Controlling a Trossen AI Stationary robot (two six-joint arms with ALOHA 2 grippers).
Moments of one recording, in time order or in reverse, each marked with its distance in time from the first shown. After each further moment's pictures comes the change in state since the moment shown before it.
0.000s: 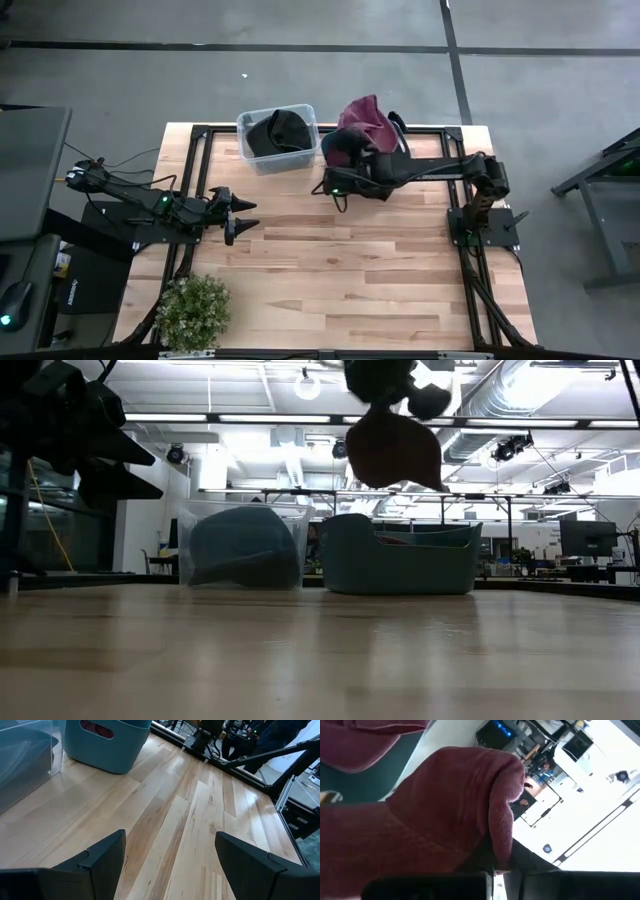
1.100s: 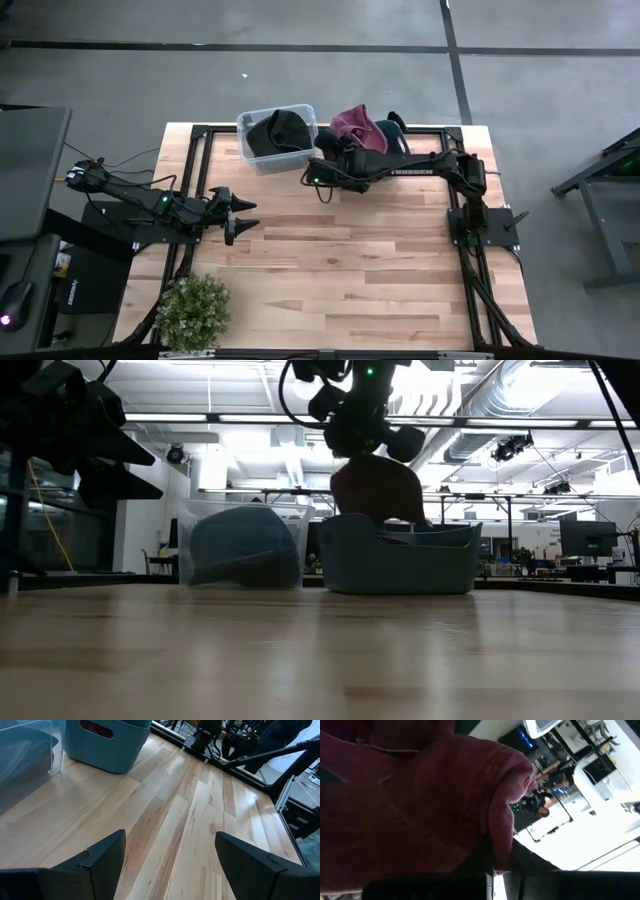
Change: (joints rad) left arm 0.000 0.000 0.000 0.000 0.000 0.000; right arm -0.109 0.148 0.000 0.158 -0.074 -0.213
